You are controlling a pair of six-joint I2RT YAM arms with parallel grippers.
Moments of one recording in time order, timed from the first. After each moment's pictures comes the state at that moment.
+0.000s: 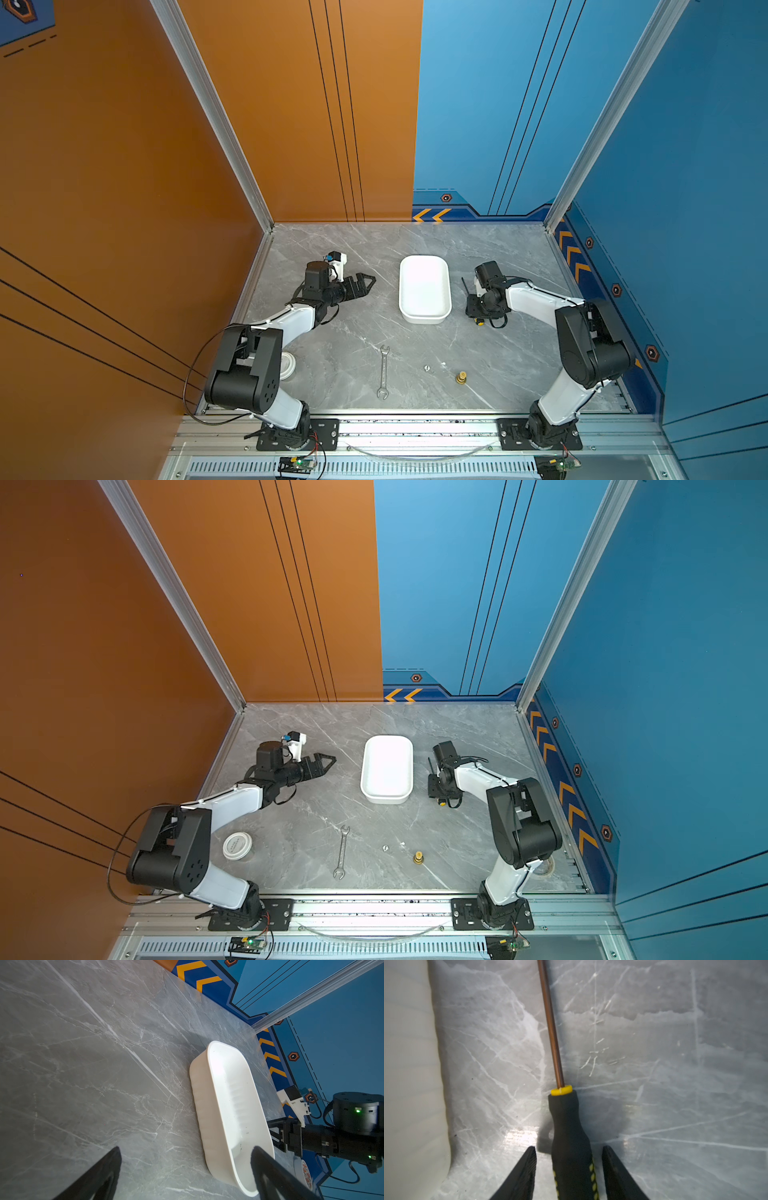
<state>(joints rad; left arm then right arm) -0.14 1.53 0.73 0.23 0.54 -0.51 0.28 1.72 0.98 -0.51 -0.02 0.31</state>
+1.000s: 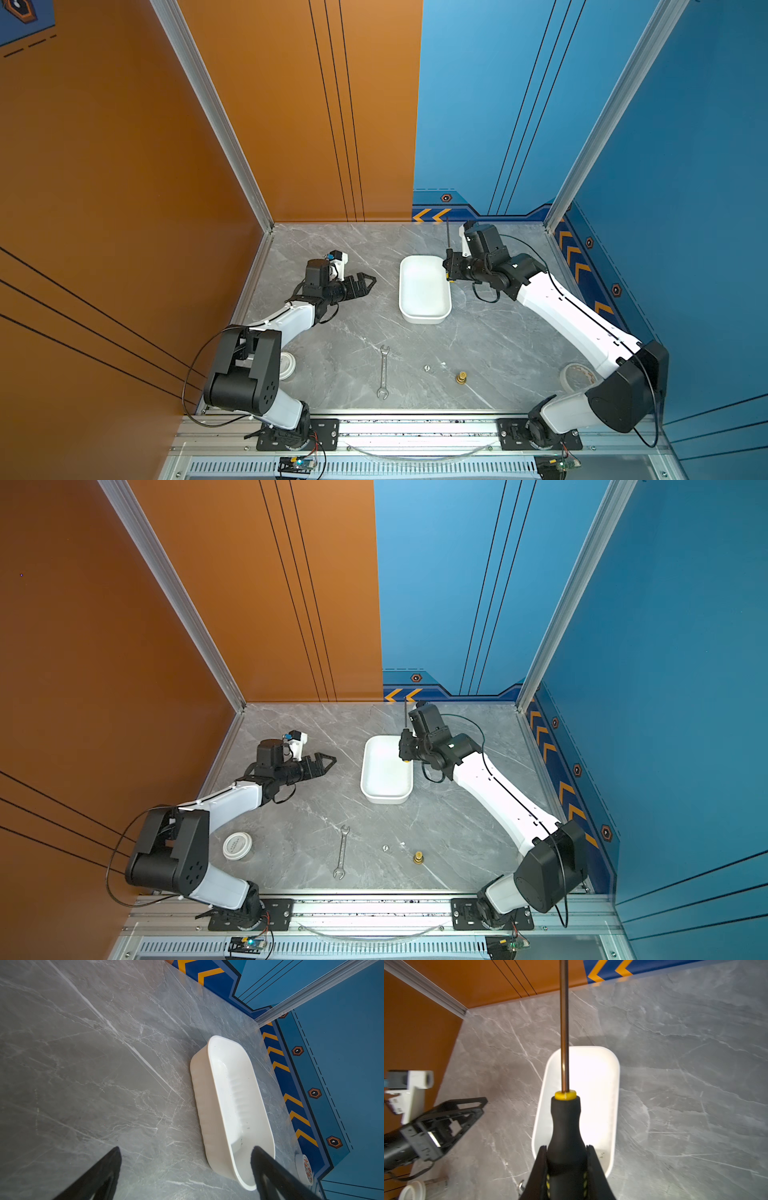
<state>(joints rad) -0.15 1.52 0.76 0.15 0.54 -0.48 0.56 1.49 1.43 -0.67 0.05 0.55</state>
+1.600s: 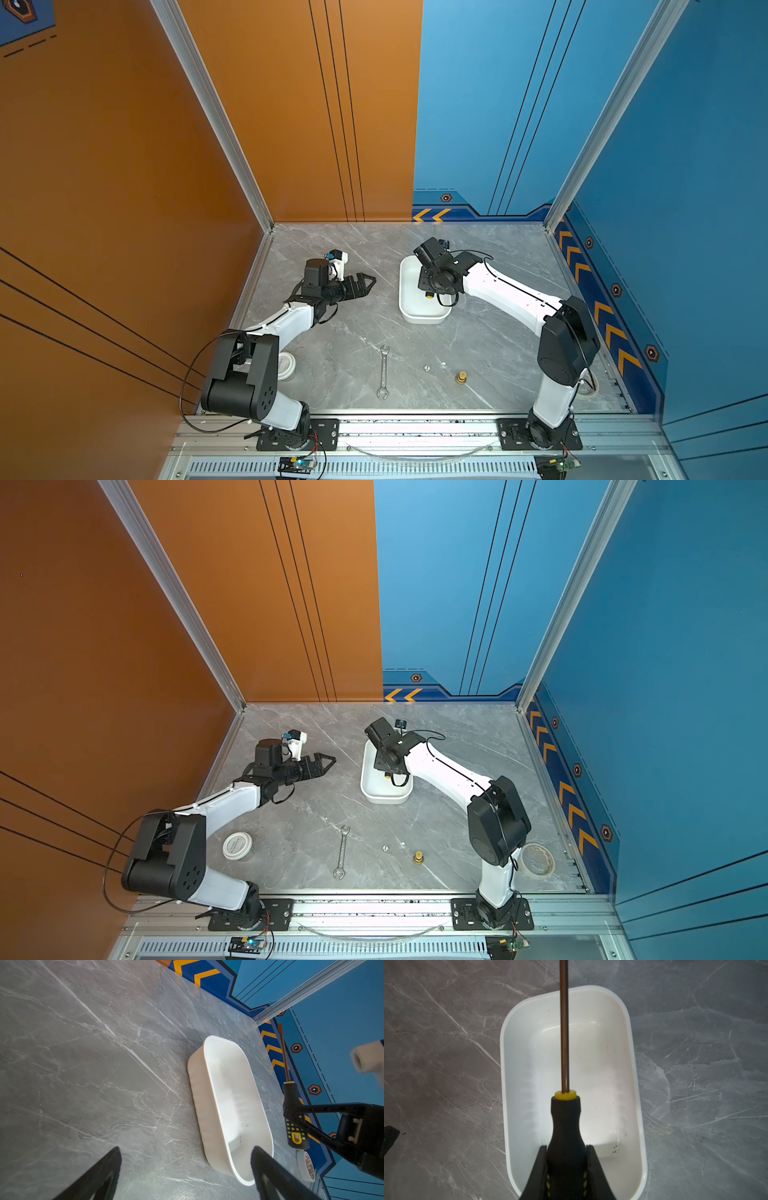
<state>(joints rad) -0.15 1.49 0.76 0.12 0.54 -0.45 0.69 1.83 1.56 -0.81 0.26 0.81</state>
